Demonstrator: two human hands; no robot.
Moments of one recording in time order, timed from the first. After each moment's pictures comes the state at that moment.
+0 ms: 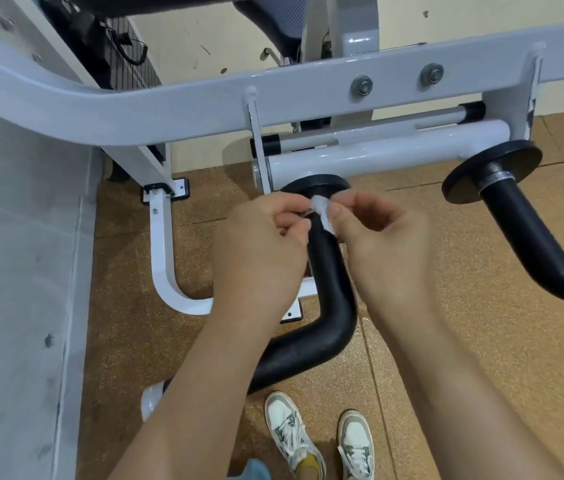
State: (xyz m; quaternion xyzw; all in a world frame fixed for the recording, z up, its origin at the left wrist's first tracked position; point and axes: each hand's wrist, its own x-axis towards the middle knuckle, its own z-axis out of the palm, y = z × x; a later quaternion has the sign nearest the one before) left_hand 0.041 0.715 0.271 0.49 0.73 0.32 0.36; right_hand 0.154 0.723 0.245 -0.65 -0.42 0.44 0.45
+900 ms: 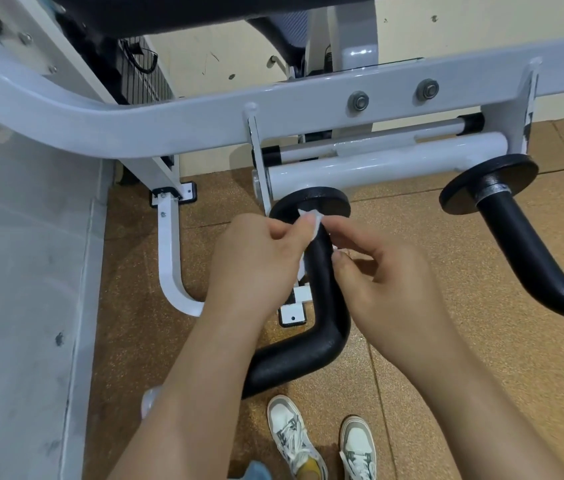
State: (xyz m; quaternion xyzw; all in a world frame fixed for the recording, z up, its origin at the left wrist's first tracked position) left_hand 0.043 0.718 0.284 0.44 0.75 0.26 0.43; right_hand 0.174 0.701 0.263 -0.59 -0.61 0.43 0.32
